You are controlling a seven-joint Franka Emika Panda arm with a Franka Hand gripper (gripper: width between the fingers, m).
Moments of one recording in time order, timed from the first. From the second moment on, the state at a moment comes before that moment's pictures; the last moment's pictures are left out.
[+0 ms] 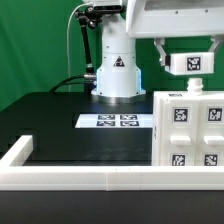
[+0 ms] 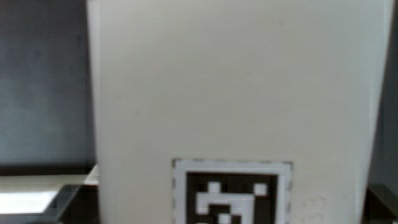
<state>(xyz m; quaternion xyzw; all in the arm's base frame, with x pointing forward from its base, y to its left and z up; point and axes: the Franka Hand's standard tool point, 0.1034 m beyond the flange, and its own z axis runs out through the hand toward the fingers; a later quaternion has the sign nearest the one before) 0.567 0.082 0.173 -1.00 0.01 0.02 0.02</state>
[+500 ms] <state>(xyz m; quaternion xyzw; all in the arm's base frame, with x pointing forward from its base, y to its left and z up) 0.571 0.077 0.166 -1.00 -0.01 0.02 0.02</state>
